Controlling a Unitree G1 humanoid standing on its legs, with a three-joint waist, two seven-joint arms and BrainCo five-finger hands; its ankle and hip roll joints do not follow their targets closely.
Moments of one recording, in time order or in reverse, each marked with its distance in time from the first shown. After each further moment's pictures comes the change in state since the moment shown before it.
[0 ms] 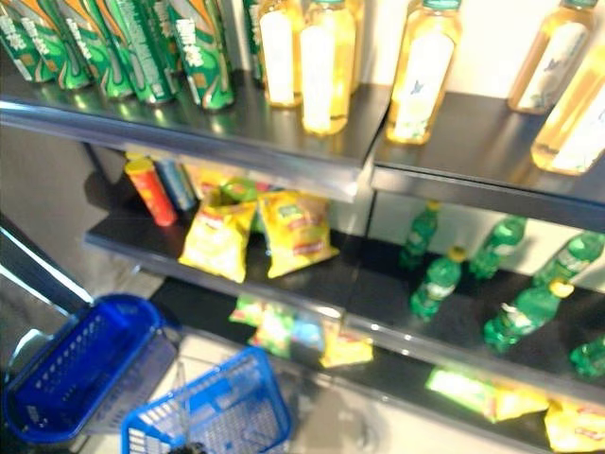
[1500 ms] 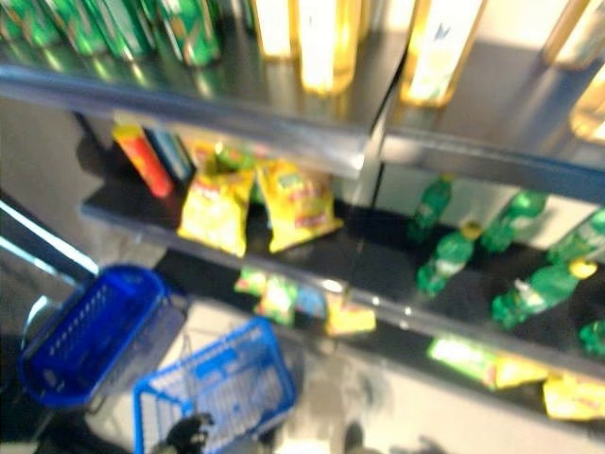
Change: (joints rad) left arm -0.135 -0.003 -0.051 -0.083 -0.049 -0.046 0.047; right arm -0.153 -0.071 0.078 -0.243 -0.011 -0.011 -0.103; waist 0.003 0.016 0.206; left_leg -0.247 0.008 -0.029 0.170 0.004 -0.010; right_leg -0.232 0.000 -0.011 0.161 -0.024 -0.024
